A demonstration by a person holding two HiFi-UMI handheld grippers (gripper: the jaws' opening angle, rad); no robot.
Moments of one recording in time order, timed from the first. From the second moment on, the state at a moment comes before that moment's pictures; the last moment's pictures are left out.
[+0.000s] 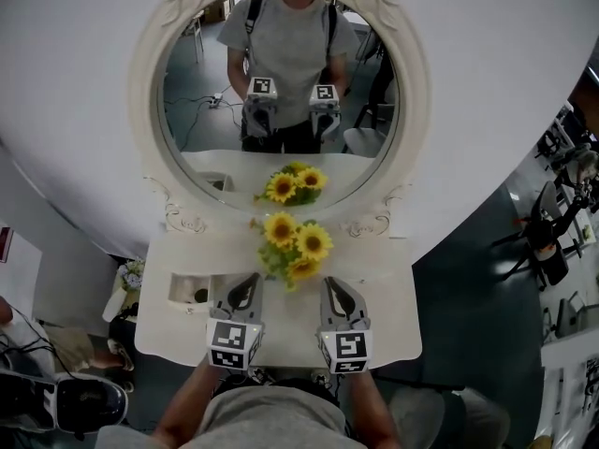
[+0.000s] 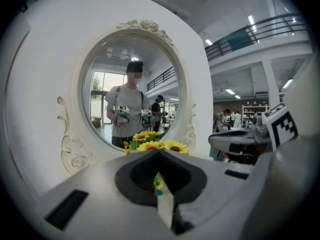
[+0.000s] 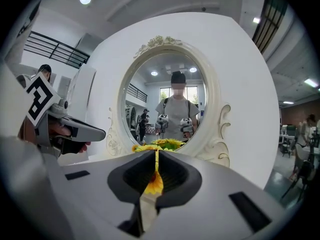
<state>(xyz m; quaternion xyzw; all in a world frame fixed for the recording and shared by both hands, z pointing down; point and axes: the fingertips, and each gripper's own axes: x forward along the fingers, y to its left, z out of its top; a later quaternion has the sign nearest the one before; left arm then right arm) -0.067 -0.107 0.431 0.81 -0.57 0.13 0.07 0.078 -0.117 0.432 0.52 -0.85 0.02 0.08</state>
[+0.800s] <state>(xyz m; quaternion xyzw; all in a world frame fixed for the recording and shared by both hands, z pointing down) -0.067 -0.112 0.432 0.80 -0.57 0.13 0.07 0.079 -0.124 0.431 0.52 -0.85 0.02 0.08</state>
